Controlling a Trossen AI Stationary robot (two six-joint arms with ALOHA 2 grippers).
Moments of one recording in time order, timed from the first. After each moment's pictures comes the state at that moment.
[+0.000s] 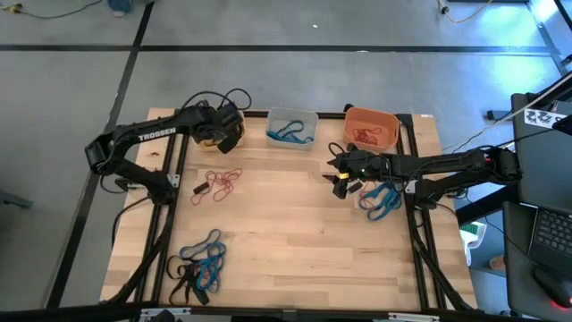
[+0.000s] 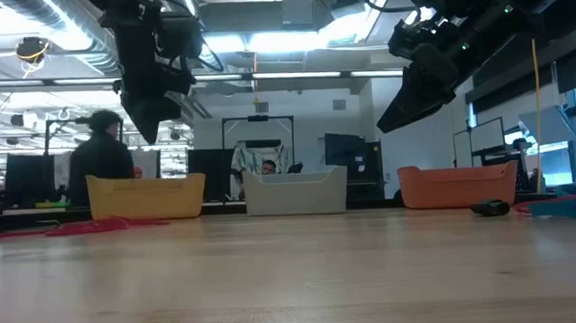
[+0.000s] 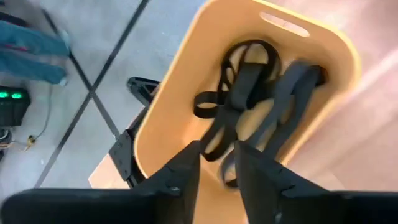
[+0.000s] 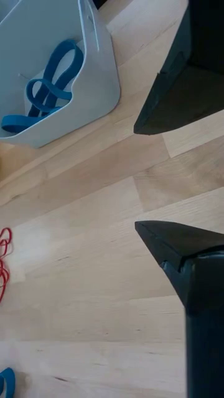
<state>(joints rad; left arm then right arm) 0.57 1.38 1.05 -0.96 -0.60 -0.08 -0.11 1.20 0.61 -0.05 0.18 0.10</state>
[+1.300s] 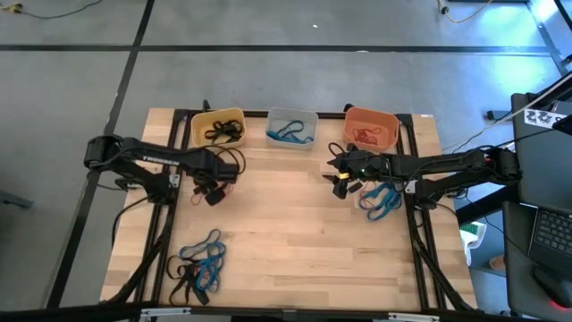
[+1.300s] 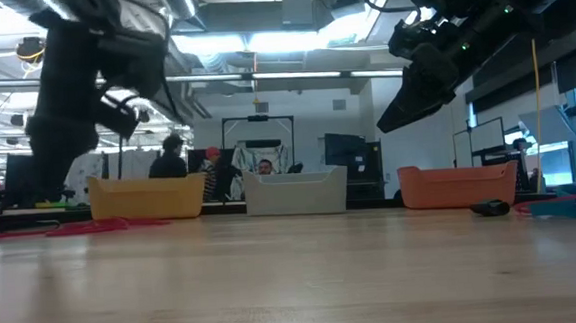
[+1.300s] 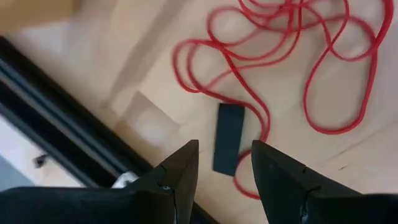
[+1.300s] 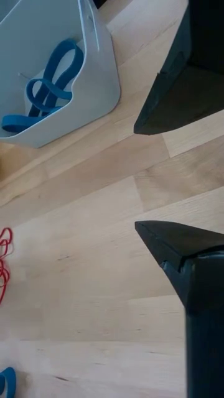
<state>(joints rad) 0.12 1.37 0.75 -1.16 -0.21 -0.61 -0.11 1.20 0.61 -0.05 0.18 0.10</state>
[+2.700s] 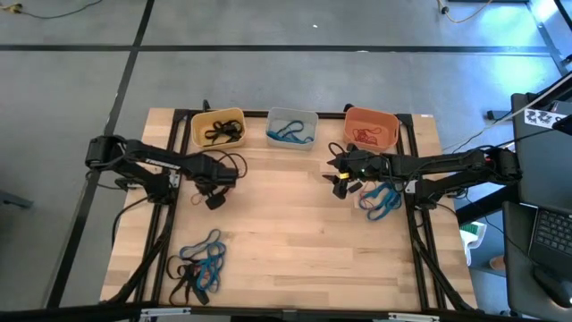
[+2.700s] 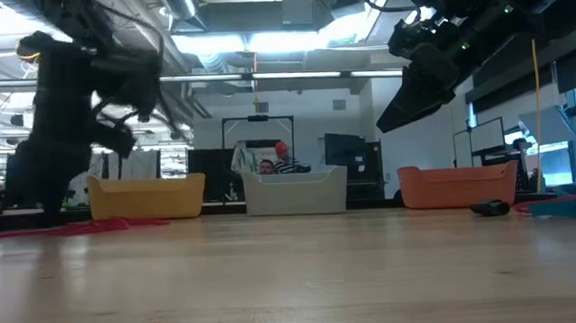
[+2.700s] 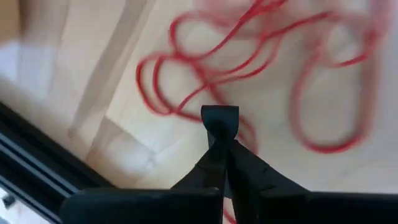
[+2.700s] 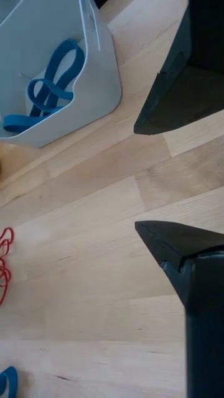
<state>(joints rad) 0.10 1.38 0.66 -1.00 -0.20 -0.54 -0.11 1.20 0.61 -0.05 0.18 0.10</state>
